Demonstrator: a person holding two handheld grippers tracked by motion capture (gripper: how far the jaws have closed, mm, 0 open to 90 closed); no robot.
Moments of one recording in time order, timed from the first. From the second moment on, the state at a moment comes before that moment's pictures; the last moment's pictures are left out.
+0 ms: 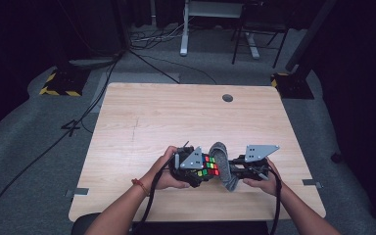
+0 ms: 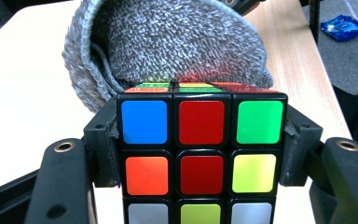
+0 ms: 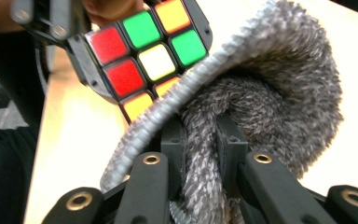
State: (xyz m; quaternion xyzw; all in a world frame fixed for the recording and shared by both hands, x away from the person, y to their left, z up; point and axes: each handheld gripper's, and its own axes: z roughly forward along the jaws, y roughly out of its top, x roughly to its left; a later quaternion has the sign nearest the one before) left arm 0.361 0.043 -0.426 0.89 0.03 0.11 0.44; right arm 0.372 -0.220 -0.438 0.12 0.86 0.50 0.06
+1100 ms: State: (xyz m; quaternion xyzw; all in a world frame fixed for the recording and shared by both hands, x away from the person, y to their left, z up) left arm 0.363 0.049 -0.421 0.88 0.05 0.11 0.46; right arm 0.371 -0.209 -0.444 0.11 0.86 0.49 0.05
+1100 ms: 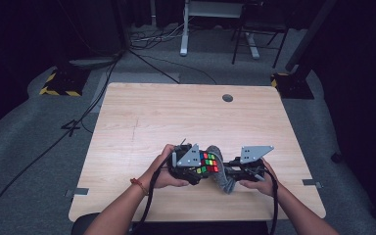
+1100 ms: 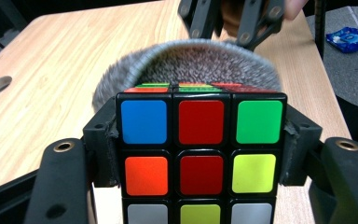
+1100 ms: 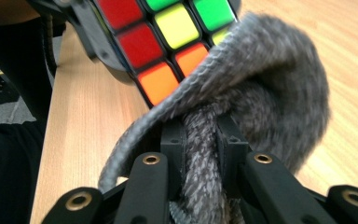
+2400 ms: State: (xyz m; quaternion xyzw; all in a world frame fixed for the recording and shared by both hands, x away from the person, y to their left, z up) left arm 0.366 0.053 -0.418 0.88 0.05 0.10 0.47; right arm 0.362 -0.208 -0.437 0.10 0.86 0.50 0.06
